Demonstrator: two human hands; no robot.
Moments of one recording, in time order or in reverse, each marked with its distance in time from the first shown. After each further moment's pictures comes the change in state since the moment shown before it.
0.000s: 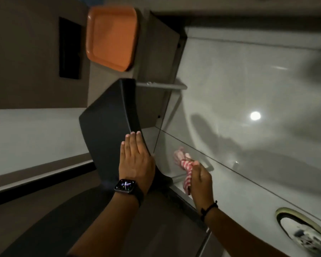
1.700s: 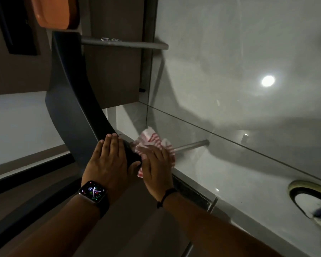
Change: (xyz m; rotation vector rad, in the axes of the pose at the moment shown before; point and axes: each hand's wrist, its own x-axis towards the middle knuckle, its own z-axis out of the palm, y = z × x) left_hand -0.030 0.022 0.085 0.598 -0.293 0.179; right_hand 0.053 0.148 0.045 -0.440 -0.100 -0.627
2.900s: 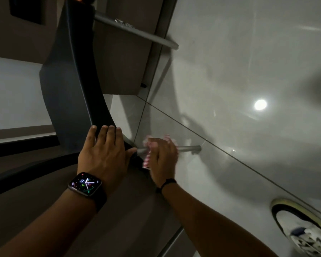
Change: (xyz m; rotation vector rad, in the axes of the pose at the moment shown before) left_hand -0.011 0.029 -0.001 -0.215 0.136 -0.160; right_hand 0.014 0.050 -0.017 -0.024 0.065 0.079
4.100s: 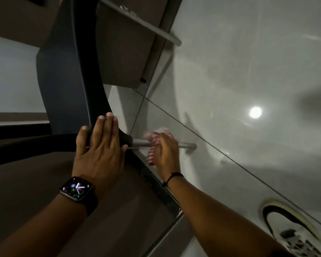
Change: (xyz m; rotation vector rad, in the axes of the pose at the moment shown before) left_hand -0.024 0.011 0.057 -0.117 0.310 -0.070; right_hand 0.012 0.017 -0.034 -0.042 -0.228 -0.036
